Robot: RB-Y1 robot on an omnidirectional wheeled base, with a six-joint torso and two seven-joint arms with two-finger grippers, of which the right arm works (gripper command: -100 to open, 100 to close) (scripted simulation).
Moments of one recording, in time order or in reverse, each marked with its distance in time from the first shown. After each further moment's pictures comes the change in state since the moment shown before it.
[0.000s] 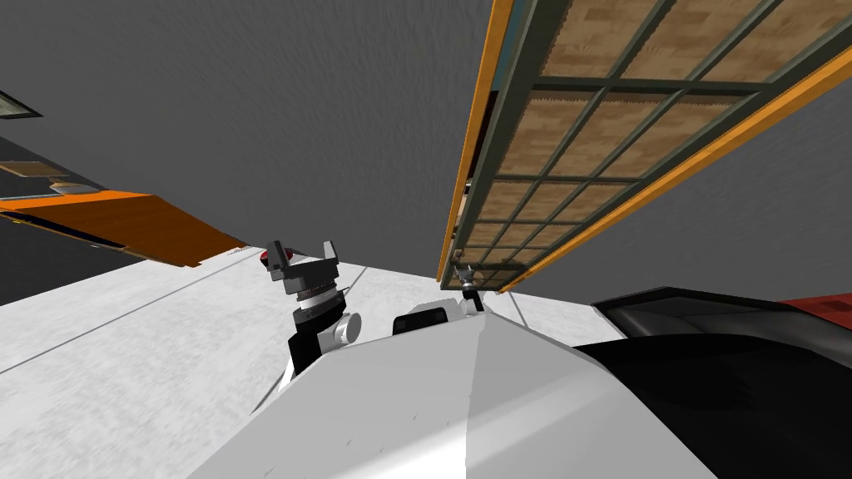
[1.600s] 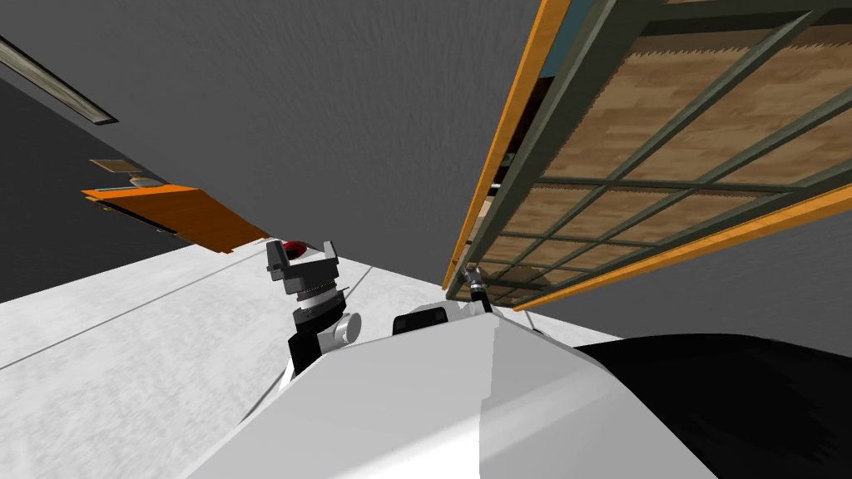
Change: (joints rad) arm 0.008 -0.080 -0.004 0.055 -0.081 -0.030 -0.247
